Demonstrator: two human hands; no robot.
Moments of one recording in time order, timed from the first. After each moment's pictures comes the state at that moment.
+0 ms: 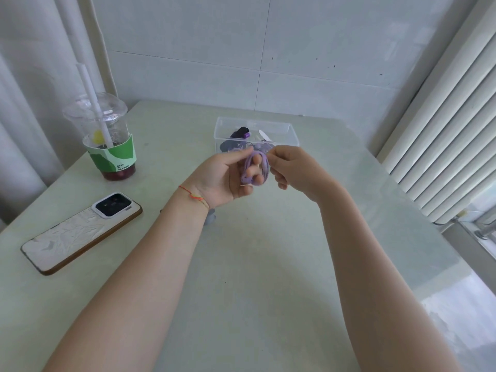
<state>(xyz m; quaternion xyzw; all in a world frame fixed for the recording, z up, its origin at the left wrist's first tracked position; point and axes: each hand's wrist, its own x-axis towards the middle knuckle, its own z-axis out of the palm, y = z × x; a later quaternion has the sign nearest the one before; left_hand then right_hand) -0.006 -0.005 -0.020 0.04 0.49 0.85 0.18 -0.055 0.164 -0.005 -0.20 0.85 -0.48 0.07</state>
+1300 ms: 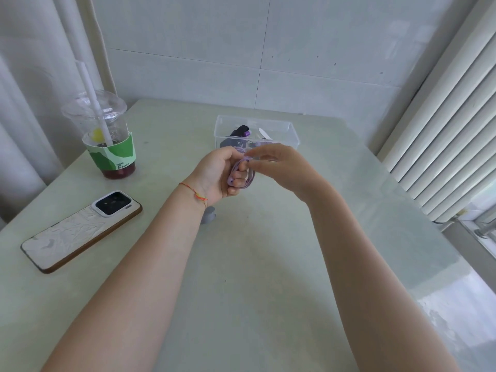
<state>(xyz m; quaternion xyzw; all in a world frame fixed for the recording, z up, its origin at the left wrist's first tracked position) -0.018 -0.012 -0.029 -0.04 0.59 0.80 0.14 -0.052 0.150 -0.009 -0.23 0.84 -0.50 0.08</state>
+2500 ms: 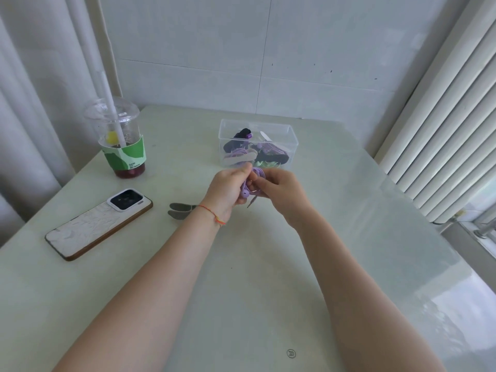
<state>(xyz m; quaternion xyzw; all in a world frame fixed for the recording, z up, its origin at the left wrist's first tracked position) 0.013 0.018 -0.053 -0.11 0.63 0.77 -0.06 -0.016 0.145 -0.055 -0.17 0.76 -0.62 0.07</state>
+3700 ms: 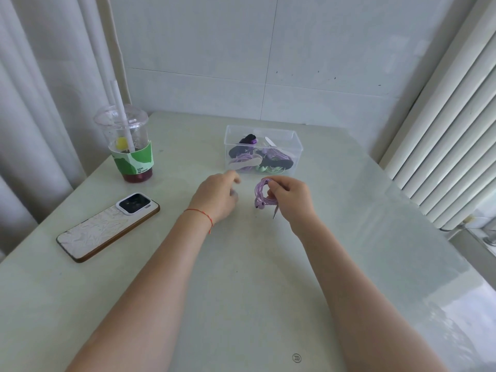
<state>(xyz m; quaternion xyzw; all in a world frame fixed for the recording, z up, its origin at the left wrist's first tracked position) 0.022 -0.022 -0.057 -0.04 0.95 0.29 -0.11 -0.011 0.146 -0.058 -0.07 0.78 -0.62 -0.02</state>
